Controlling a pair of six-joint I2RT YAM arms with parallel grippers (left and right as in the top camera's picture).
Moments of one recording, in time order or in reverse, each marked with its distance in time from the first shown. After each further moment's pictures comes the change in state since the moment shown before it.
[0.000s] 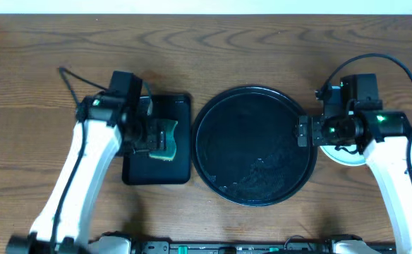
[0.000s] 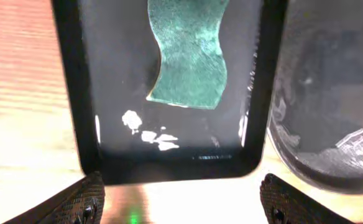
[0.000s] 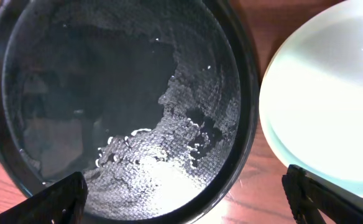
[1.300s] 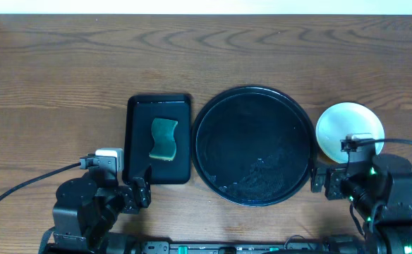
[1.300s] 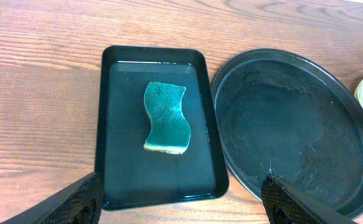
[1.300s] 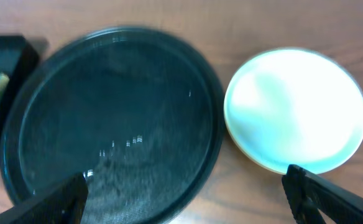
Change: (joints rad) left arm 0.000 -0.980 -0.370 0.188 -0.003 0.000; right arm 0.000 -0.748 -0.334 0.077 0.083 -0.006
